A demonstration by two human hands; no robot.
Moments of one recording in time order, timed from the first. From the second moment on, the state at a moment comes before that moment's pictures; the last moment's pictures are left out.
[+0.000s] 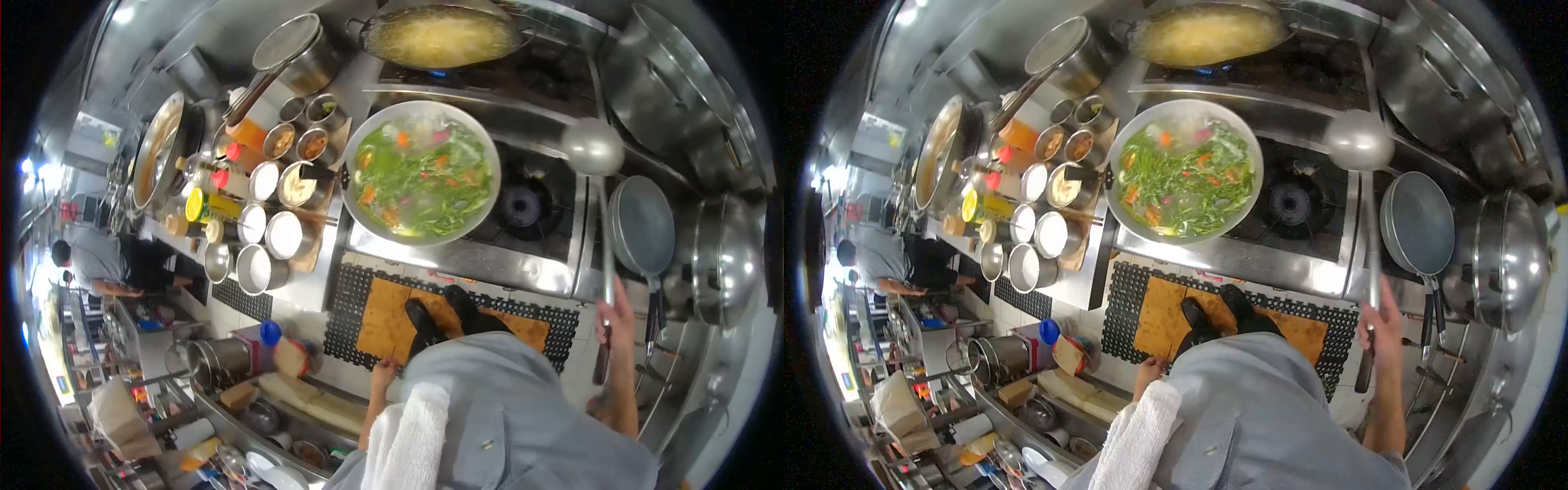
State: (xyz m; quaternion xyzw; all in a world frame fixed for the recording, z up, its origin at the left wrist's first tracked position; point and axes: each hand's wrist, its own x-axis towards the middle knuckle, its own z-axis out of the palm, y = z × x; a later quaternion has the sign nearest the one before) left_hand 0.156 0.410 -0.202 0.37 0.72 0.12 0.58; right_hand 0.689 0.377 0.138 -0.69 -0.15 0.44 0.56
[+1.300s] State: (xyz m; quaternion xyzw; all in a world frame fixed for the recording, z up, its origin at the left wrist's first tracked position) left_hand 0.123 0.384 -0.217 0.28 0.77 0.09 0.56; right_hand 0.618 0.568 0.097 -0.55 -0.30 0.67 0.40
